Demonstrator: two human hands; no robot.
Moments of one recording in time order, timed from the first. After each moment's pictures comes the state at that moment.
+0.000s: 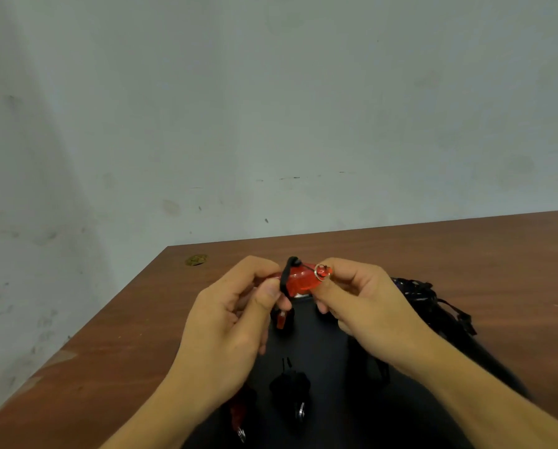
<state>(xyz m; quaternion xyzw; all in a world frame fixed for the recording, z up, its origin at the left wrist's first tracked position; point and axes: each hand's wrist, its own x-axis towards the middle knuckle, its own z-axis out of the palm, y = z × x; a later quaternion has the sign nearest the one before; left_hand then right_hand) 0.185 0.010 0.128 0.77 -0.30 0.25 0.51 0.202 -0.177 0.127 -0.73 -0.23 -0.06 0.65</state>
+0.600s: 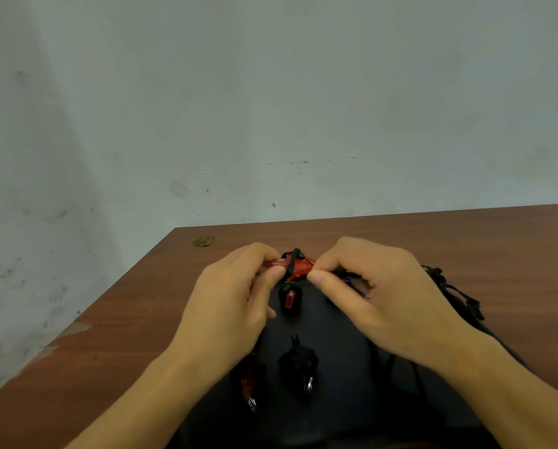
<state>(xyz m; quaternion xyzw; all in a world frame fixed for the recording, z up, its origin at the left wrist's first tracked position) 0.191 0.022 0.125 0.87 -0.23 0.30 0.32 0.191 -0.181 0.131 -0.83 -0.33 -0.33 0.29</state>
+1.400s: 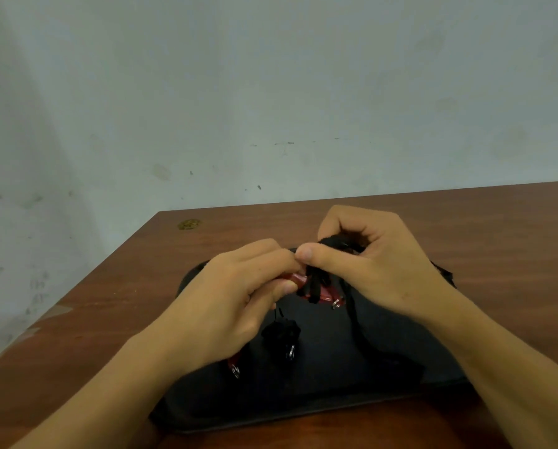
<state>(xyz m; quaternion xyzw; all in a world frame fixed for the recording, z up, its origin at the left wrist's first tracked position) 0.180 0.022 0.134 0.83 -0.45 0.23 0.24 0.189 -0.189 0.138 -0.78 -0.34 -0.21 0.49</state>
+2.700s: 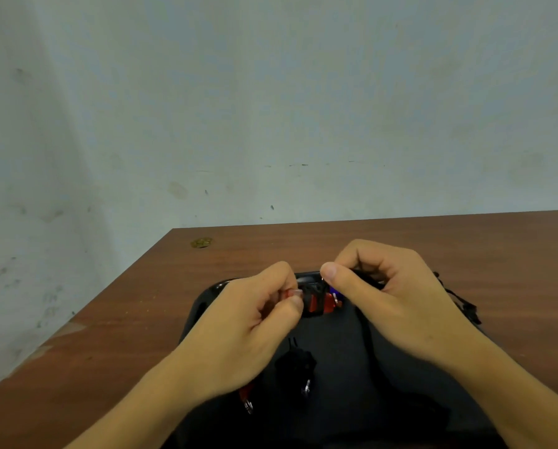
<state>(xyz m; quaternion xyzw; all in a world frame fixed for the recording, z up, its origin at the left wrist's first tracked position) 0.179 0.018 0.124 0.85 -0.32 0.18 0.39 0.187 -0.187 0.131 -0.80 -0.29 -0.21 0.48</state>
